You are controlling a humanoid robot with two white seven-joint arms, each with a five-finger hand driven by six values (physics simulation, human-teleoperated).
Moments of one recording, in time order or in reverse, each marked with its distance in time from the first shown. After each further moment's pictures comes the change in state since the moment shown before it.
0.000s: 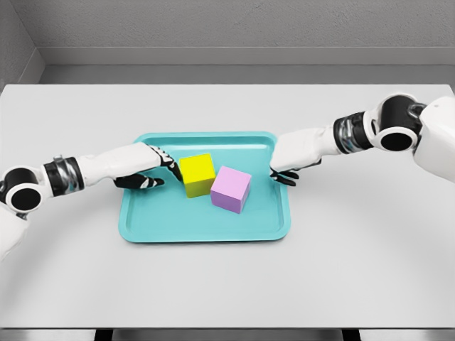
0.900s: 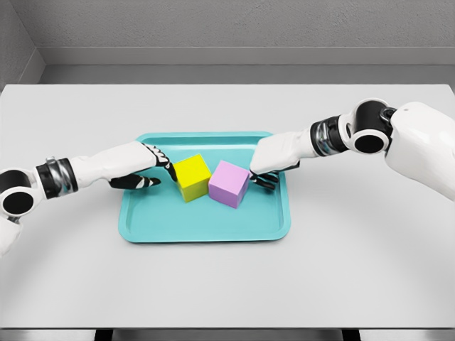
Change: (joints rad) left arm 0.025 0.023 0.016 -0.054 -0.001 0.007 0.017; right arm 0.034 0.109 -0.043 0.080 0.005 -0.001 0.001
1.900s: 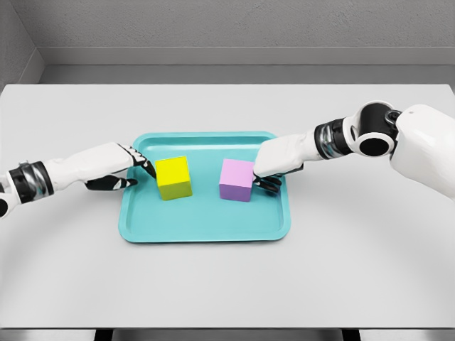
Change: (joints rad) left arm 0.052 0.076 0.055 -0.013 -0.009 -0.009 0.024; right arm 0.006 -0.022 0.000 -0.030 0.002 0.001 -0.001
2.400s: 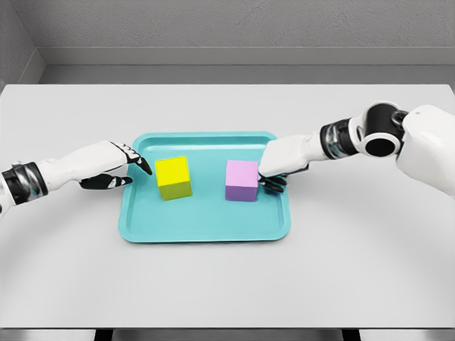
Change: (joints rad) left arm 0.012 0.017 0.007 0.013 0.013 0.000 0.038; right arm 0.002 -0.020 0.000 -0.004 -0.005 0.000 0.000
